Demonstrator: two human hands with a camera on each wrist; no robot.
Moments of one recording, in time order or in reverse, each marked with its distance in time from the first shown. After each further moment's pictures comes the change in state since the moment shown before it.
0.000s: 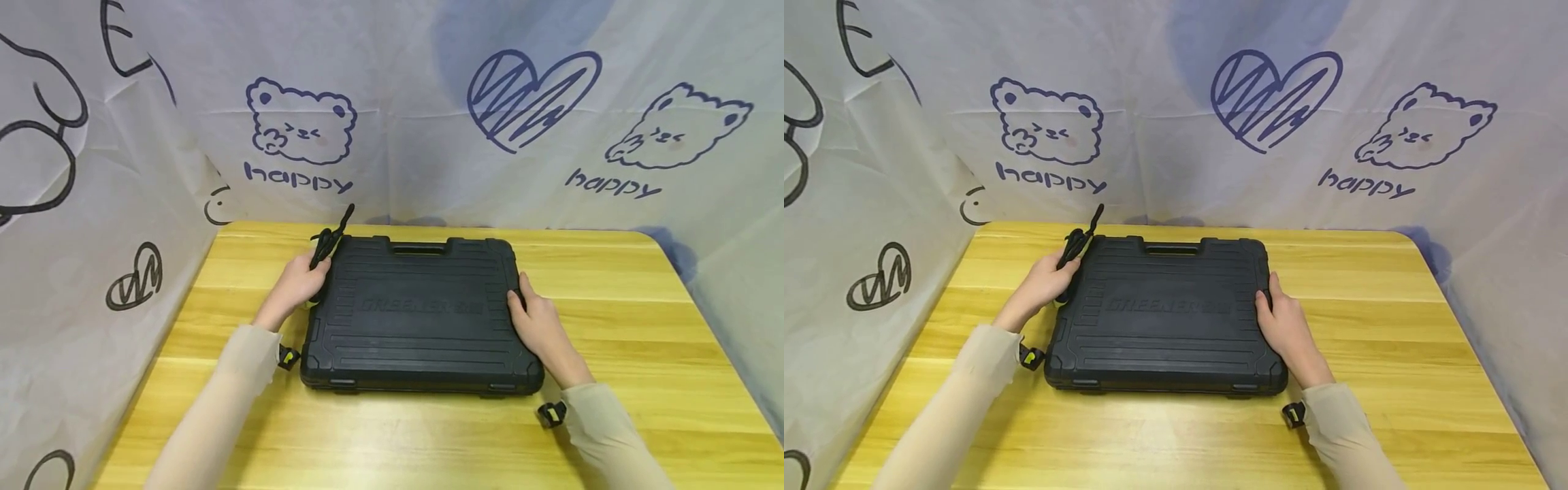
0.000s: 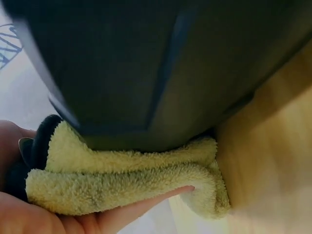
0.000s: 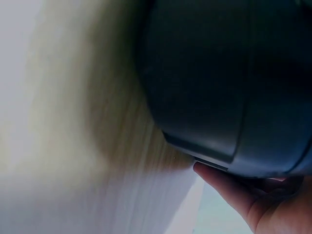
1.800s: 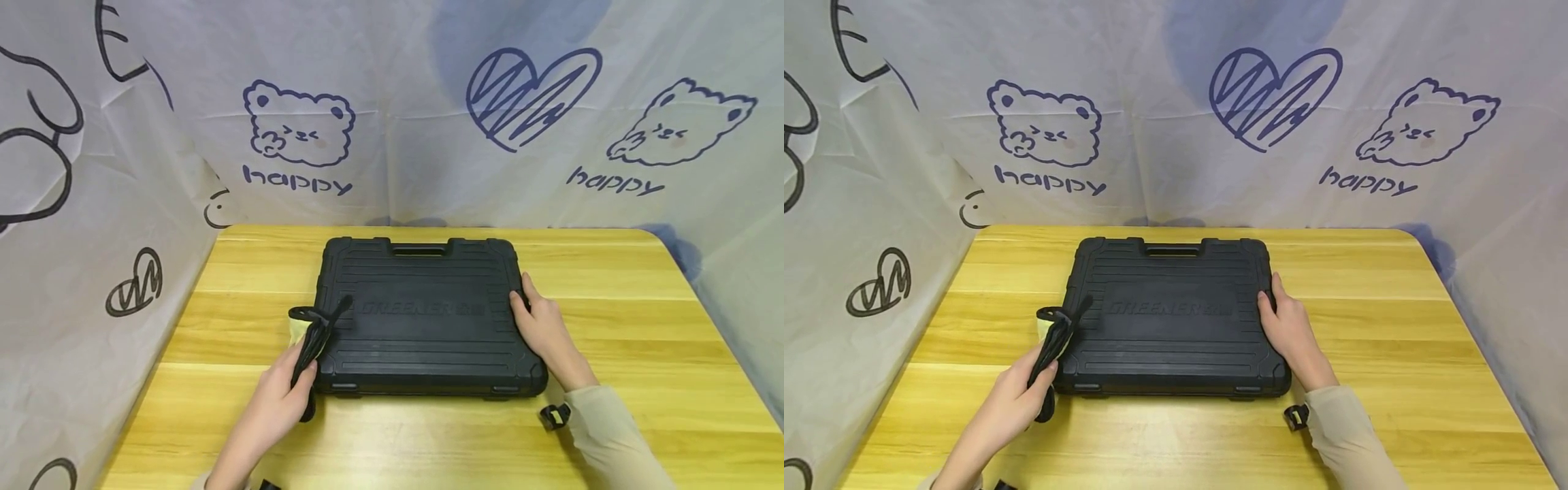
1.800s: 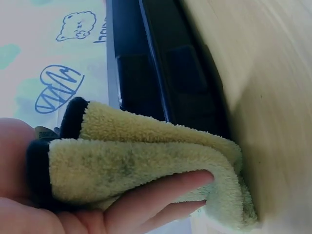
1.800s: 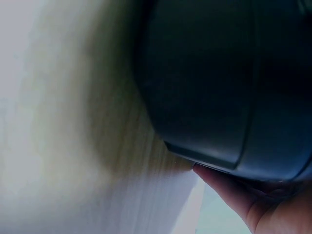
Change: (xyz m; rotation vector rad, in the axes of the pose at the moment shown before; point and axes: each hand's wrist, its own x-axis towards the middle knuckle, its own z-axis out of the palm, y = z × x) left_hand -0.162 -0.001 0.027 0.052 0.081 0.081; right_hand -0.002 0.001 -0.001 0.055 -0.014 0.040
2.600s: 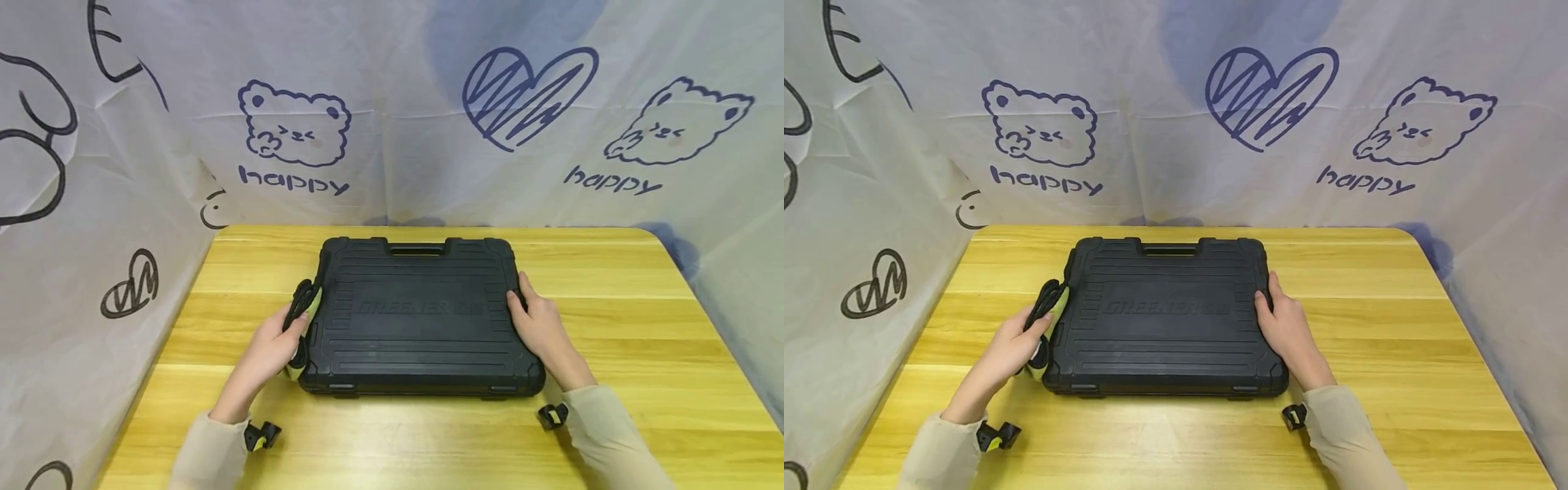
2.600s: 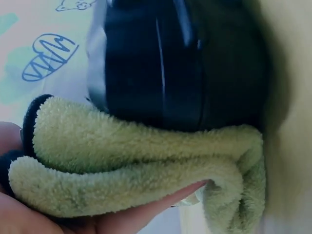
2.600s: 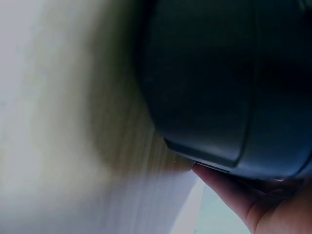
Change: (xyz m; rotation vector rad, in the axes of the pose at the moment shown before) left_hand 0.066 -0.014 -0.019 -0.093 -0.088 -0.151; right_hand 0.001 0.001 0.000 -0.018 -0.009 -0.001
